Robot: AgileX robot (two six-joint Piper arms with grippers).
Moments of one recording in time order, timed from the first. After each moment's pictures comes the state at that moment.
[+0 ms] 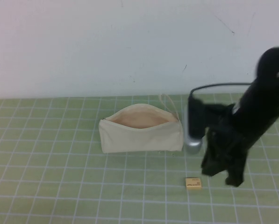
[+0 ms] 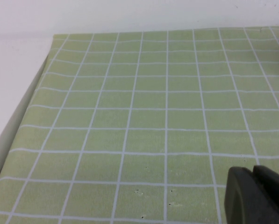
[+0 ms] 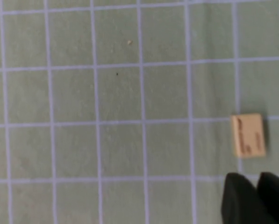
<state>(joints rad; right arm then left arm) 0.47 1.73 -1.35 0.32 1.08 -1.12 0.04 -0.01 0.02 -0.01 0.36 0.00</state>
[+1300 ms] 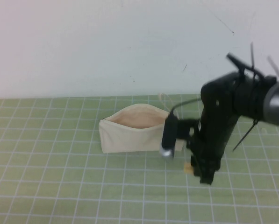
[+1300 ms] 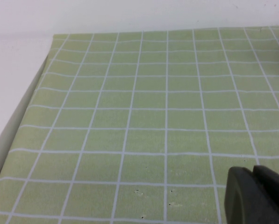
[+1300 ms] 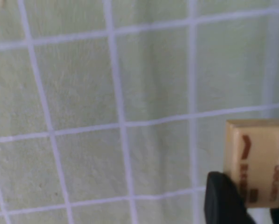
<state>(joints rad) 0.56 2.00 -1.48 0.03 1.00 -0.85 0.04 -0.01 0.02 -0.01 0.36 0.00</state>
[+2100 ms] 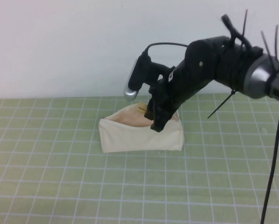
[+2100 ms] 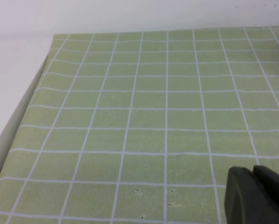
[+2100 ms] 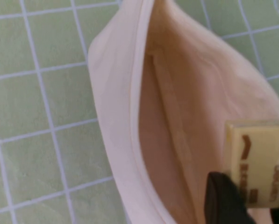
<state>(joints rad) 0.56 2.12 -1.86 0.20 0.80 -0.84 0.04 -0.01 0.02 -0.01 0.36 0.00</state>
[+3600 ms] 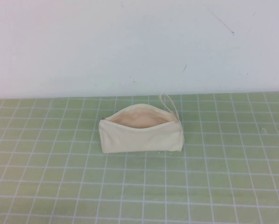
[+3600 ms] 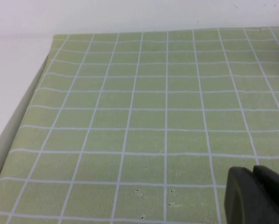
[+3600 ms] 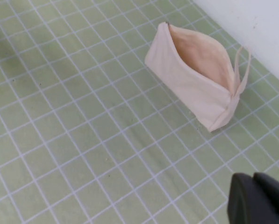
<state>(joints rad) 0.56 0.95 -1.16 0.21 0.96 -0.44 0.04 -0.01 0.02 -0.01 0.36 0.00</state>
